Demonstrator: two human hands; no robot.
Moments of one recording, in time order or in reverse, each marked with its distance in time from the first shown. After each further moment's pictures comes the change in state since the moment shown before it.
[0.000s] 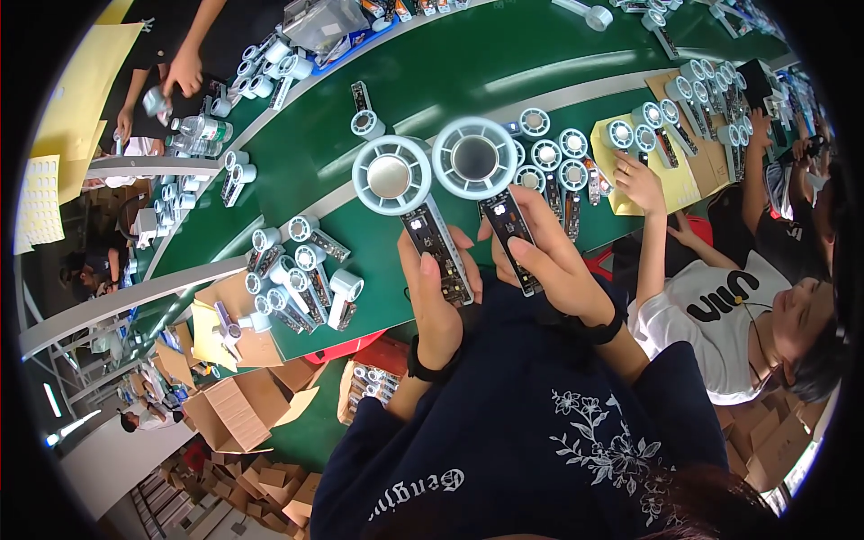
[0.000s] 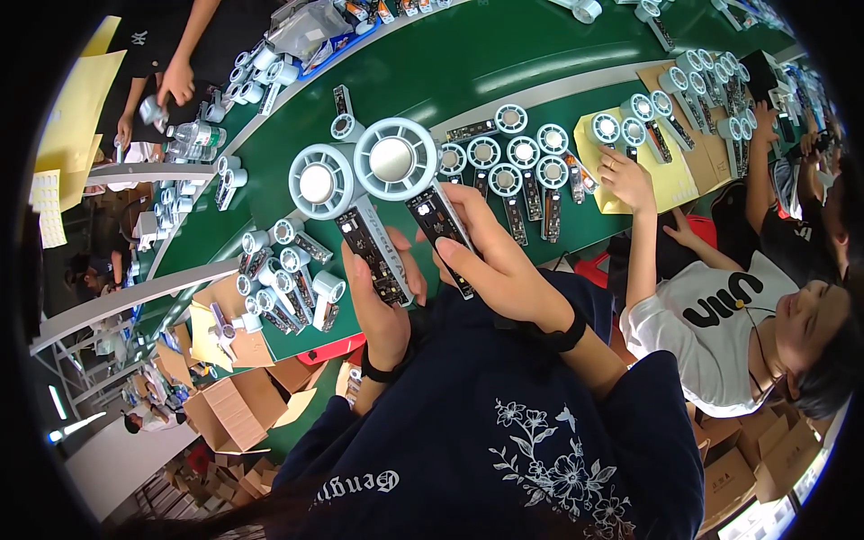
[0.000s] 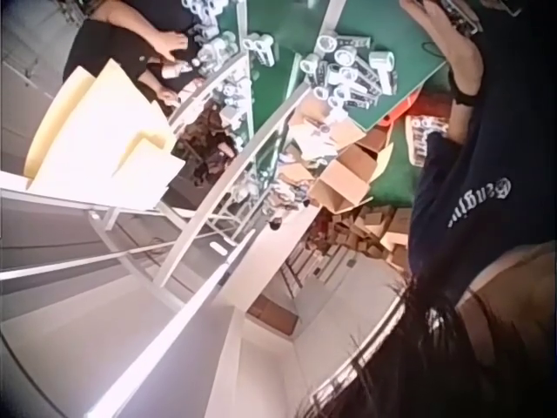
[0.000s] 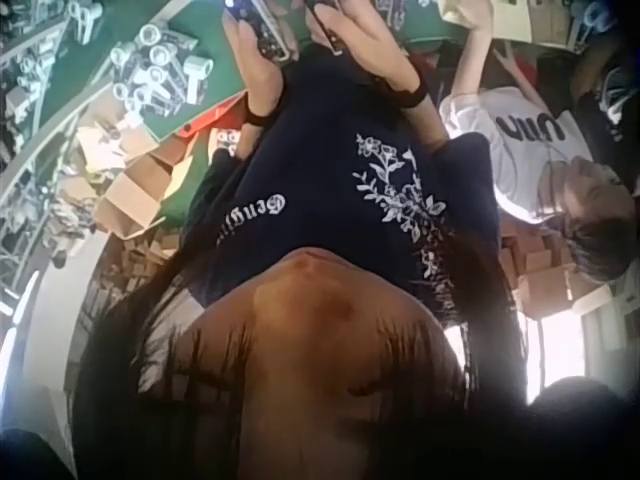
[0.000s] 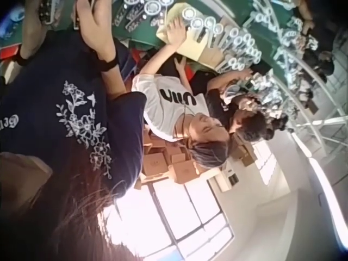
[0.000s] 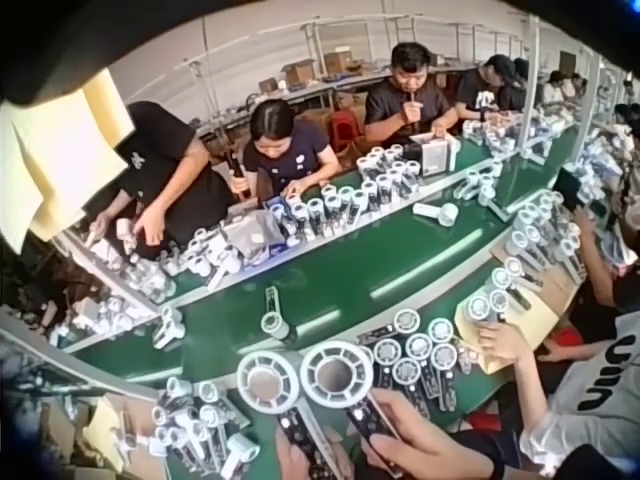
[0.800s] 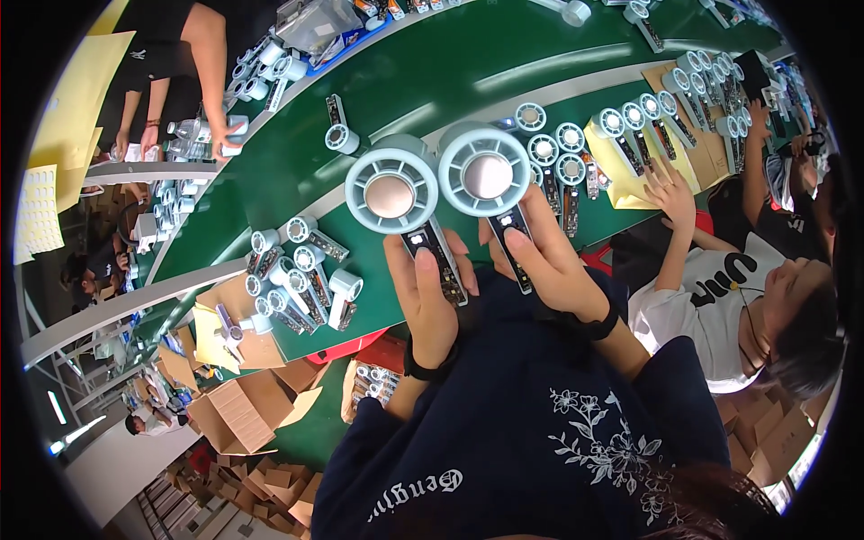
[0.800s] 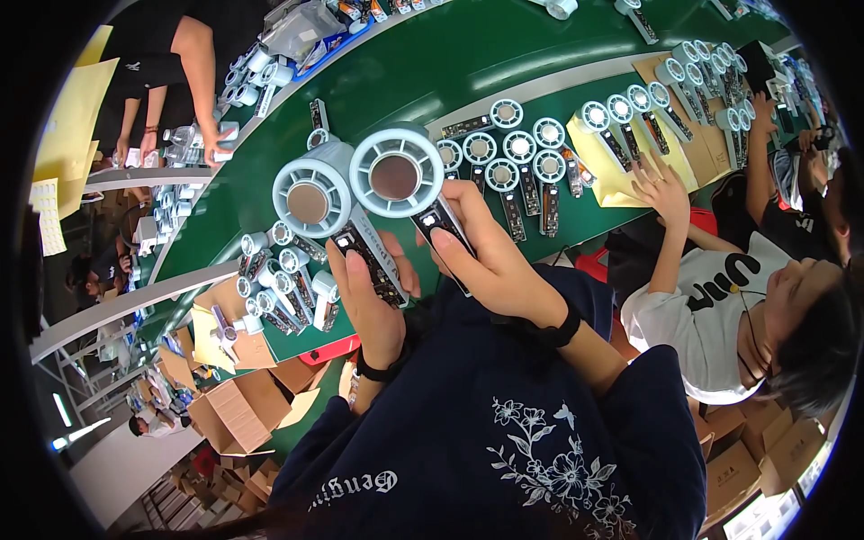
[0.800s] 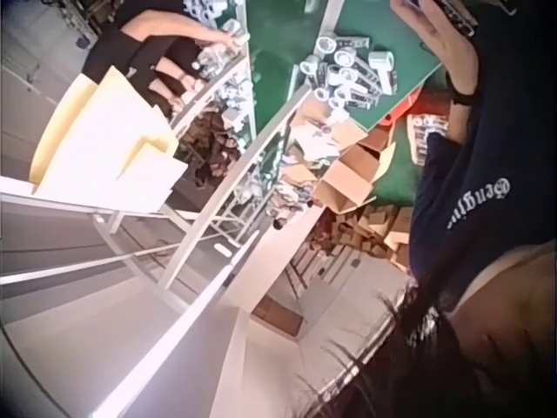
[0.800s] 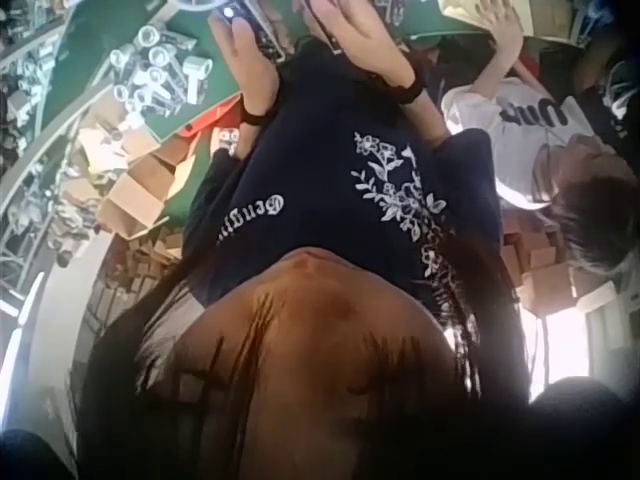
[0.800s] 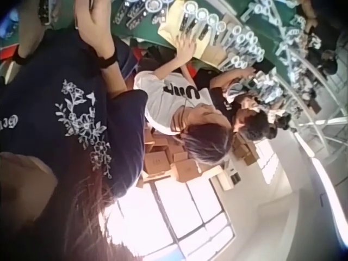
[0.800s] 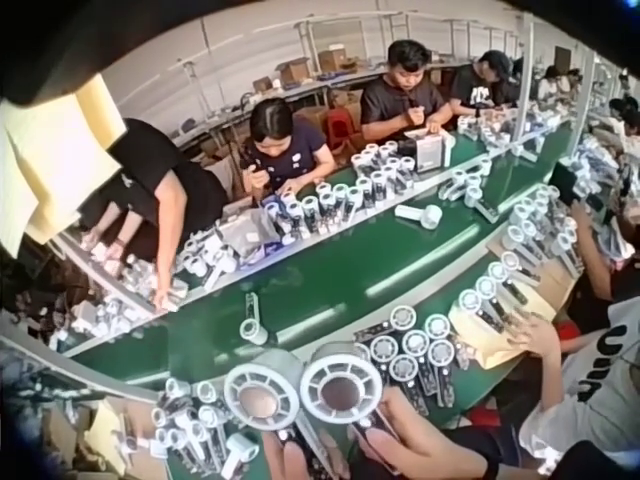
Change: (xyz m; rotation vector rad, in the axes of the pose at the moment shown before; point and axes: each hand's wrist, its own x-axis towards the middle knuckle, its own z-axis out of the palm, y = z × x) left_hand 0.001 0.005 0.003 0.088 0.044 -0.002; right_hand 0.000 0.005 0.001 -0.033 0.022 -0.032
